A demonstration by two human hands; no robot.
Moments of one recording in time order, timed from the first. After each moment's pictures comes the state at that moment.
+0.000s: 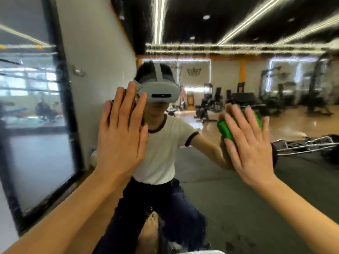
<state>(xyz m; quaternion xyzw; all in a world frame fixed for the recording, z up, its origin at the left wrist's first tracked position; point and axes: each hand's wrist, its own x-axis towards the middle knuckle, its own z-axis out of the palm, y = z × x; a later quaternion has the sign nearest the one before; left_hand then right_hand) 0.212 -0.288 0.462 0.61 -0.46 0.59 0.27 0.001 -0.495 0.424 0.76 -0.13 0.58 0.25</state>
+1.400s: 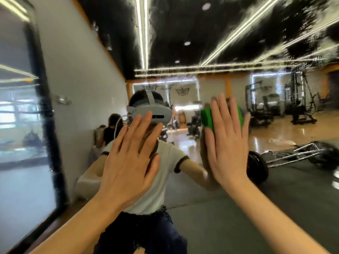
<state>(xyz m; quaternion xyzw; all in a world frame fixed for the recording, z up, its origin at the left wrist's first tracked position) 0.142 -0.369 0.472 0.55 -0.55 0.59 0.22 -0.020 -0.531 0.461 0.69 -0.20 0.67 0.16</state>
